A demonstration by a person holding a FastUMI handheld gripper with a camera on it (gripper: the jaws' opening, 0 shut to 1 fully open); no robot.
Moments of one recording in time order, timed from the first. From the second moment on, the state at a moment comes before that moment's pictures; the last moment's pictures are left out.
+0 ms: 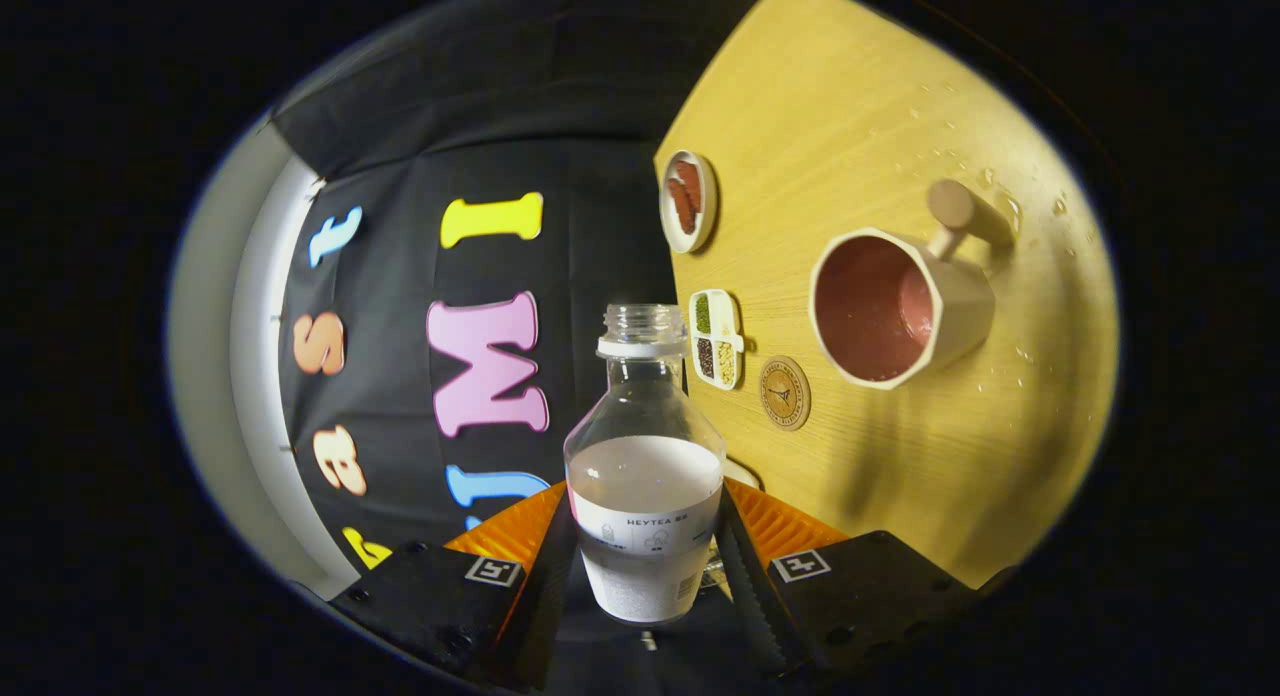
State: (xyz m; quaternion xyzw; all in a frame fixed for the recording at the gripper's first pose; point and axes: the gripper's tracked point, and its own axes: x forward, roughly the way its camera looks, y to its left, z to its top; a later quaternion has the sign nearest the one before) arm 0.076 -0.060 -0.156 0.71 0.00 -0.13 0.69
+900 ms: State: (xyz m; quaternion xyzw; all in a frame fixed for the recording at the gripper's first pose) arm 0.125 -0.066 -0.064 0.05 -0.04 -0.23 0.97
